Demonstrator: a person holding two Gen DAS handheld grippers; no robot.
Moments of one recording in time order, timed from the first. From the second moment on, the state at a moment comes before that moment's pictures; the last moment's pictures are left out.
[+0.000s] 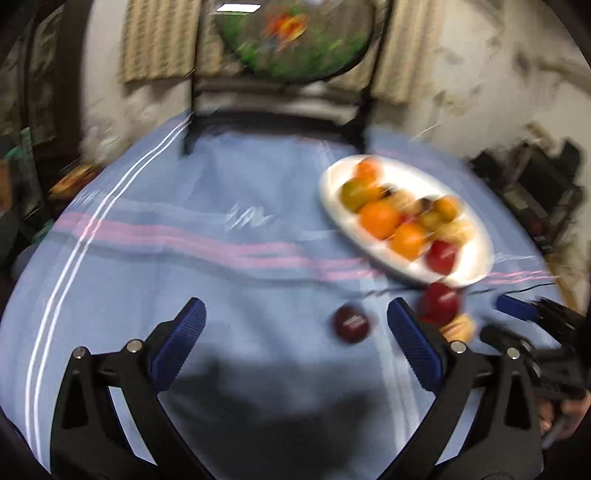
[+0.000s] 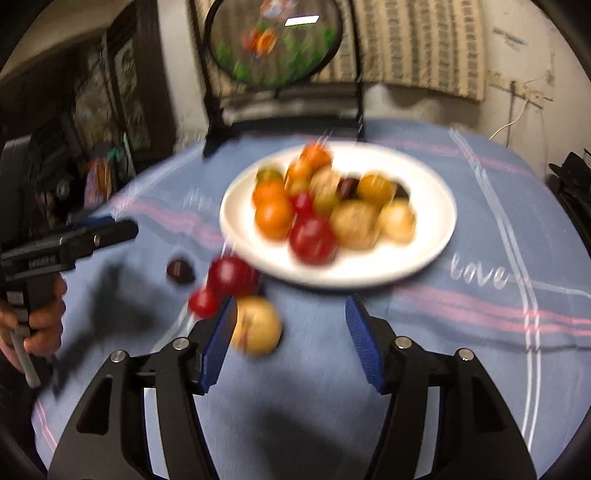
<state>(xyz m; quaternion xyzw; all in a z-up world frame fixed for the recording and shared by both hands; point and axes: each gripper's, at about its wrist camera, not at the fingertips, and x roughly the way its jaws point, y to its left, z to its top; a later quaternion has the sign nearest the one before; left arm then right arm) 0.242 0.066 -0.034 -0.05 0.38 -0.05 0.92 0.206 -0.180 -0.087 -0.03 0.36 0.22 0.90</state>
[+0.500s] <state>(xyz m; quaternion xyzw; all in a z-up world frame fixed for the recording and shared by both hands) 0.244 0.077 -0.038 -0.06 0.39 0.00 0.92 0.208 -0.155 -0.100 -0.08 0.37 0.24 0.89</state>
